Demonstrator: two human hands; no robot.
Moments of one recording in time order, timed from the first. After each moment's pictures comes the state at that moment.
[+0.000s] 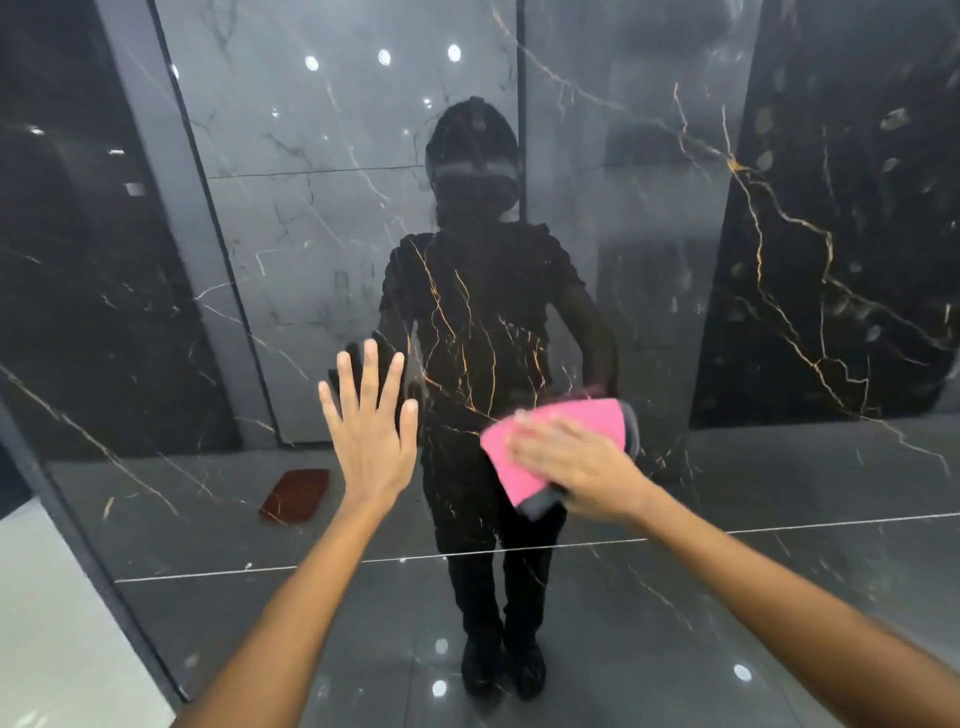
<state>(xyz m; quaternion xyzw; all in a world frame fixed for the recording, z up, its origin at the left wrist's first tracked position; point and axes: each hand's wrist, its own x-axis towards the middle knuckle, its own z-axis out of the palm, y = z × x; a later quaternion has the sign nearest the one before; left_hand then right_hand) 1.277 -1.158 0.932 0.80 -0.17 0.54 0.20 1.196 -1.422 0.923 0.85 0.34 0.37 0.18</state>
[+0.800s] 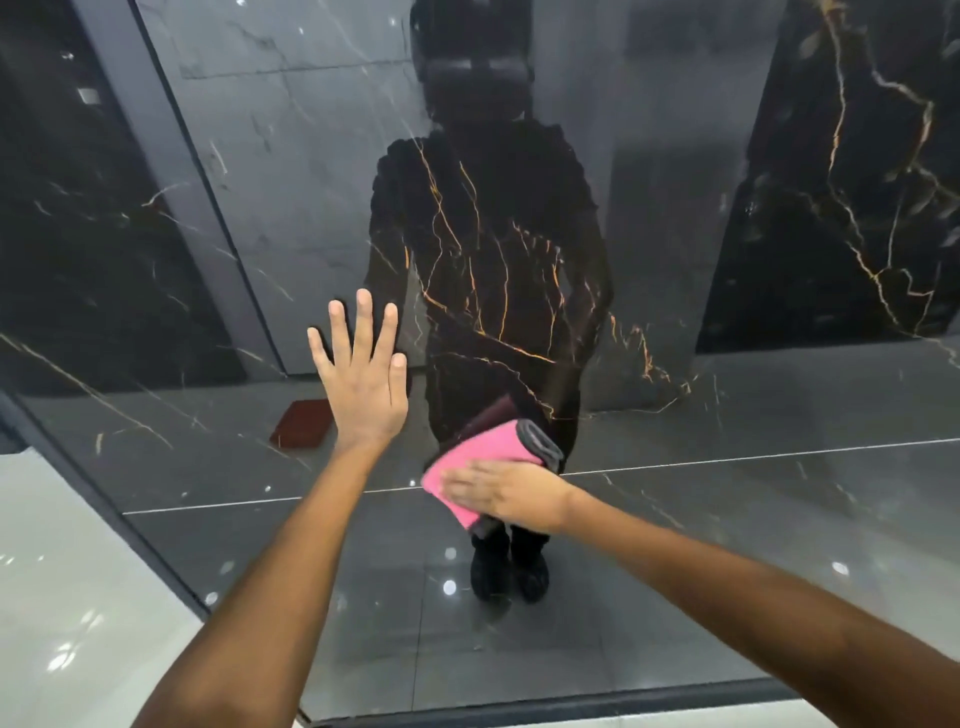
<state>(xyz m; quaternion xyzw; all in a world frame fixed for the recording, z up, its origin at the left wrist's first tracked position) 1.302 -1.138 0.896 0.80 -0.19 0.55 0.14 1.215 -1.337 0.813 0.81 0.42 0.22 0.34</state>
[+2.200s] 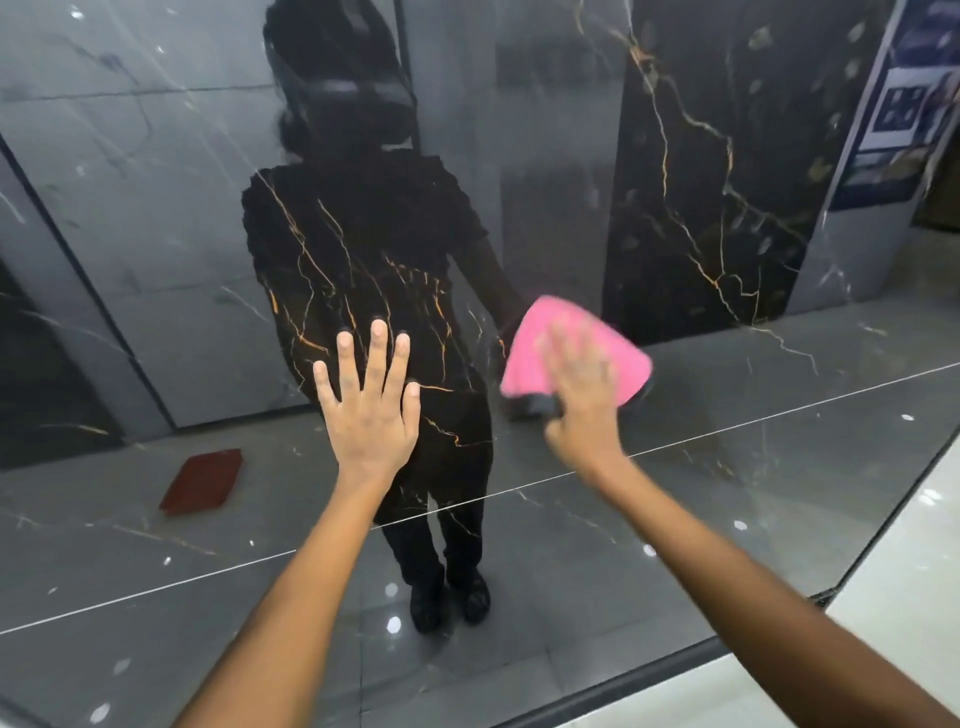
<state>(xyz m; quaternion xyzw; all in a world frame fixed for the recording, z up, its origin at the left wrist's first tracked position) 1.289 -1.244 0.884 0.78 -0.25 0.56 0.13 1.187 -1.470 0.878 0.86 0.00 0.51 -0.07</state>
